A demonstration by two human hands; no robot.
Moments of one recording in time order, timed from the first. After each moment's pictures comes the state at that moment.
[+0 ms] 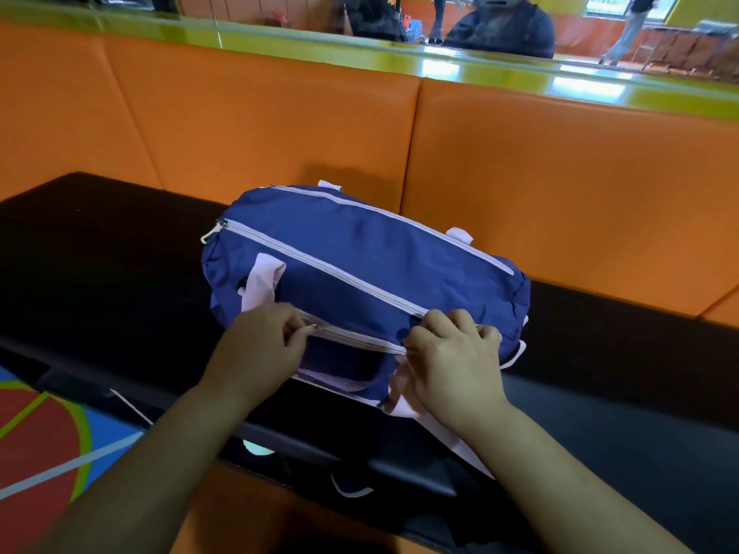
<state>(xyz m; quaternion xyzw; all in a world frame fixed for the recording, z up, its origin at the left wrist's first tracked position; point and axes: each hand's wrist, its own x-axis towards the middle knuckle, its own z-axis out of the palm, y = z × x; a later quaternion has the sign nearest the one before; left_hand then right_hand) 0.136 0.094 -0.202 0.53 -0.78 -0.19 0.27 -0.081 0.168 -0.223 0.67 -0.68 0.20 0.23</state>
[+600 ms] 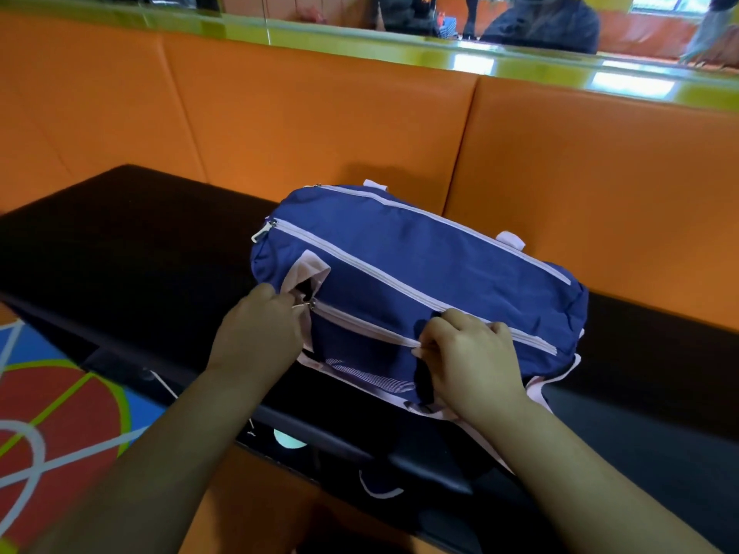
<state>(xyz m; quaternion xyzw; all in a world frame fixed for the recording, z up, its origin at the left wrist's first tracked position) 0.175 0.070 -0.204 0.59 -0.78 -0.01 0.21 -0.050 0.141 -0.220 0.70 -0.68 0.18 0.15</state>
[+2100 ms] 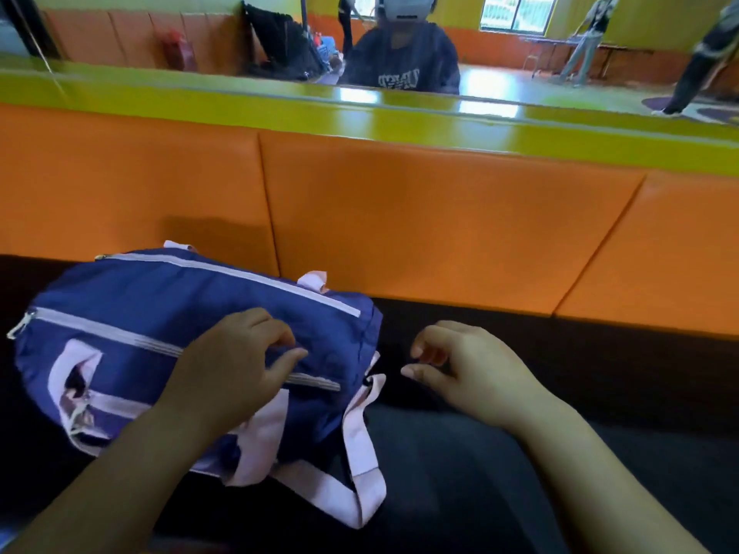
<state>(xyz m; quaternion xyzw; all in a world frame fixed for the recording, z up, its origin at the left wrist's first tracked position) -0.015 0.109 -0.137 0.36 -0.90 -0.07 0.25 -0.262 0.235 -0.124 0.67 -0.71 0.20 -0.07</state>
